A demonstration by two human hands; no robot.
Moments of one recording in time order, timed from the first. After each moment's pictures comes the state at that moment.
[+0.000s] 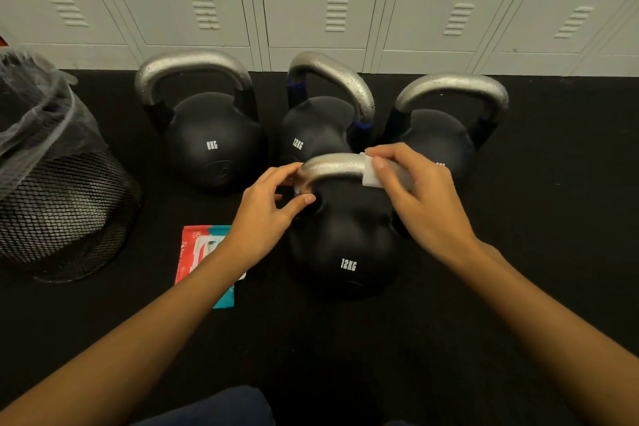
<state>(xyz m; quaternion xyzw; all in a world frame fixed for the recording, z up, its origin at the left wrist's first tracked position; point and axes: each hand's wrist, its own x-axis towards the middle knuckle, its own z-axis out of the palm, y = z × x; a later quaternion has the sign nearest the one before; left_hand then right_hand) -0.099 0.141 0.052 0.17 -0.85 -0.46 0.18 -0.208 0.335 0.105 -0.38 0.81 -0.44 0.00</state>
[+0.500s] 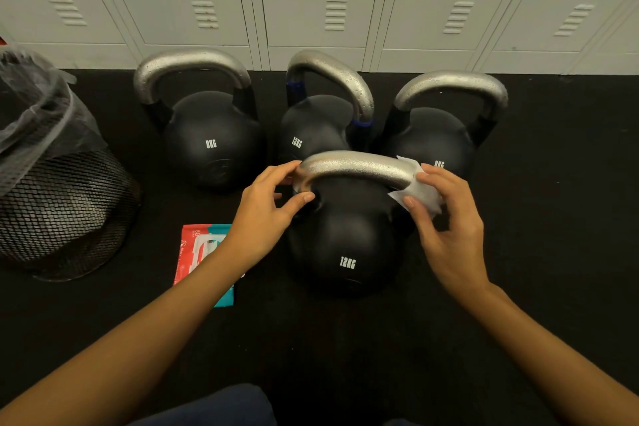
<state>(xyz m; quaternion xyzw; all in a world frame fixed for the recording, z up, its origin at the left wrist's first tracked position) -0.099 0.143 0.050 0.17 -0.85 -0.46 0.20 -0.204 0.377 0.049 -0.38 0.77 -0.50 -0.15</state>
